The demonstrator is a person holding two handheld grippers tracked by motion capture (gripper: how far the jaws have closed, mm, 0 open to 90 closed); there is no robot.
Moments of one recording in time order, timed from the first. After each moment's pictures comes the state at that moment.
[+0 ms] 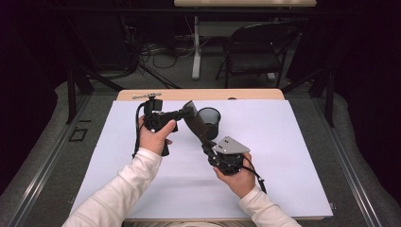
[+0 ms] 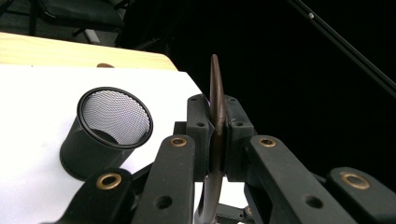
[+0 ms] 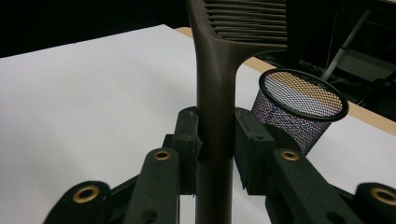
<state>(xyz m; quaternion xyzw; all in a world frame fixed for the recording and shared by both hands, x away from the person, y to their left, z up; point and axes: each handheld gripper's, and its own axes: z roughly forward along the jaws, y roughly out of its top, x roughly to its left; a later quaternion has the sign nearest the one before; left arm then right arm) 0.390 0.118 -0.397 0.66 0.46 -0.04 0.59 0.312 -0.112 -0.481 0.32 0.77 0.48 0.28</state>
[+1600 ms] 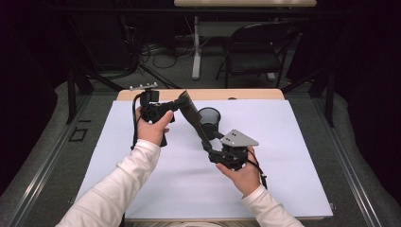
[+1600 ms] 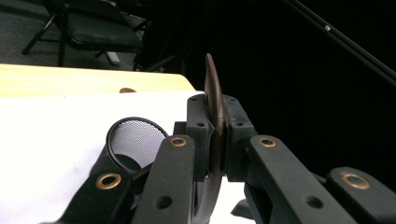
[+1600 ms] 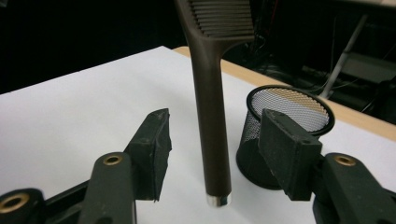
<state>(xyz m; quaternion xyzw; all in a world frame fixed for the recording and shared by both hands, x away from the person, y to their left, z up) 0.405 0.124 -0.380 0.65 0.47 0.01 0.60 0.322 -0.125 -0.469 0.33 0.74 0.52 0.26</state>
